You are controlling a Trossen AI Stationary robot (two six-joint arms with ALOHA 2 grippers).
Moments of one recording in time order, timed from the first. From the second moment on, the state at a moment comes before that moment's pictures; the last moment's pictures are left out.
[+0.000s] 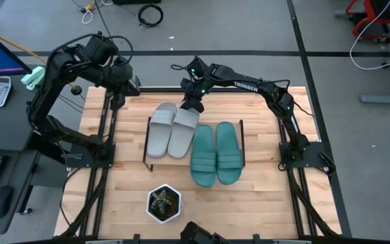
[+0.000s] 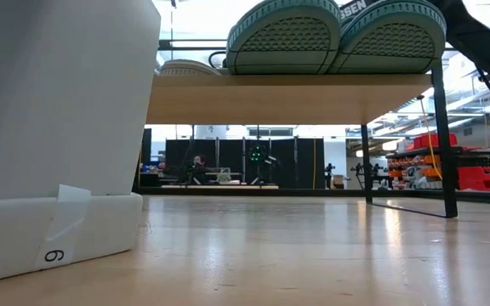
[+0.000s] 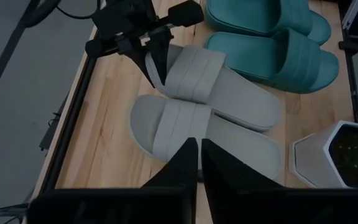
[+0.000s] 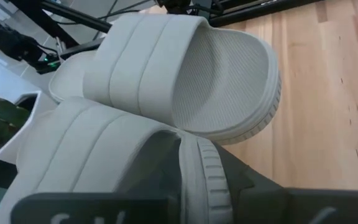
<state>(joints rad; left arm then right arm) 0.67 1.37 2.01 -1.57 0.35 0.38 -0.53 2.20 1.98 -0.69 -0.84 -0.23</state>
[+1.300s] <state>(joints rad) 0.67 1.37 2.01 -1.53 0.35 0.38 -0.52 2.18 1.97 -0.68 -0.75 -0.24</state>
